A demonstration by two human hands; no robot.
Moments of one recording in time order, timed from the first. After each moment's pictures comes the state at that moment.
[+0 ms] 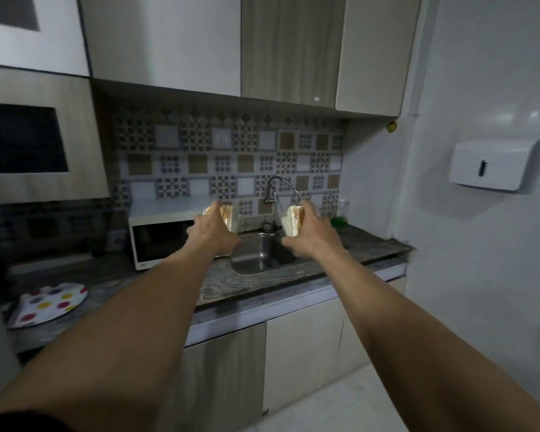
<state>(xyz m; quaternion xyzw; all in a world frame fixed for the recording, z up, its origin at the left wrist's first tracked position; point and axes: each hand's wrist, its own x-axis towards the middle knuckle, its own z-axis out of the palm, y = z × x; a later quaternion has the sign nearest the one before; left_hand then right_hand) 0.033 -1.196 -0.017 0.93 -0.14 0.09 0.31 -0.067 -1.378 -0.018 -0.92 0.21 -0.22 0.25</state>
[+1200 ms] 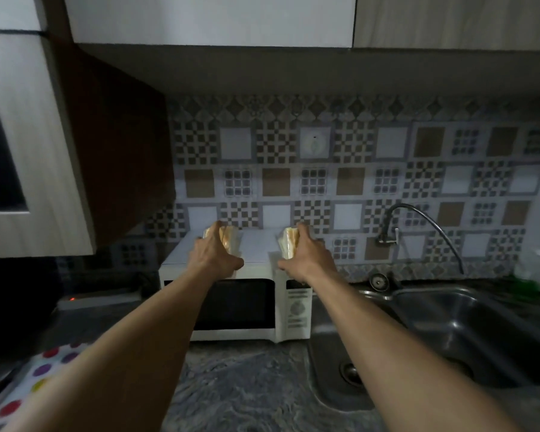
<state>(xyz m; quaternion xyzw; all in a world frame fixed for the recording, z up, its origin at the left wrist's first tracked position) 0.537 -1.221 -0.053 0.94 0.04 0.15 0.29 0.524 -1.424 -0.064 -0.94 0.04 -0.14 0.31</state>
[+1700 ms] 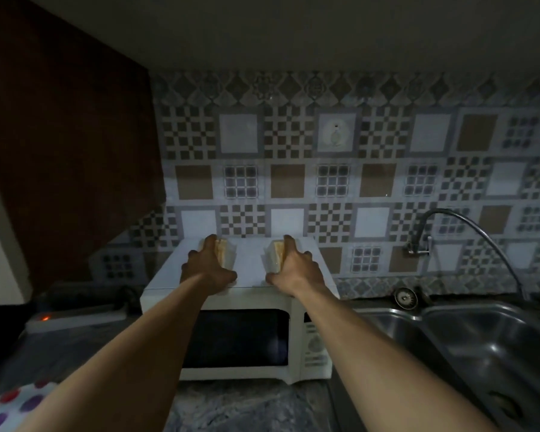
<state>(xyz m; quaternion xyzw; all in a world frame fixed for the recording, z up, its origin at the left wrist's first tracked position) 0.696 -1.185 -0.093 0.95 0.08 0.11 0.28 0.683 -1.380 -0.094 -0.95 0.03 -0.08 0.29</state>
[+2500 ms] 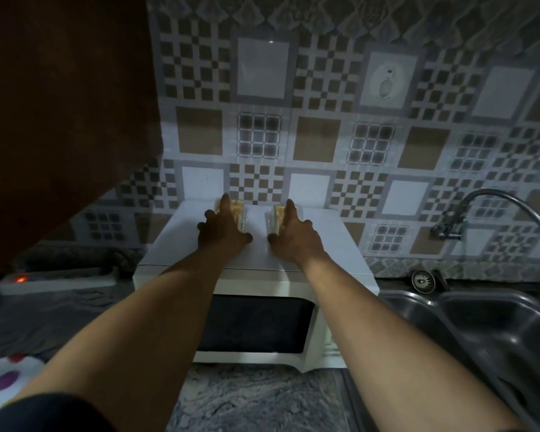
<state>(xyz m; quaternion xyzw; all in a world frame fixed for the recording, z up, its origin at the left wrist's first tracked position) 0.809 -1.172 -0.133 0.95 0.06 0.10 0.31 0.783 -1.331 -0.122 -0.96 0.03 -0.06 0.28</state>
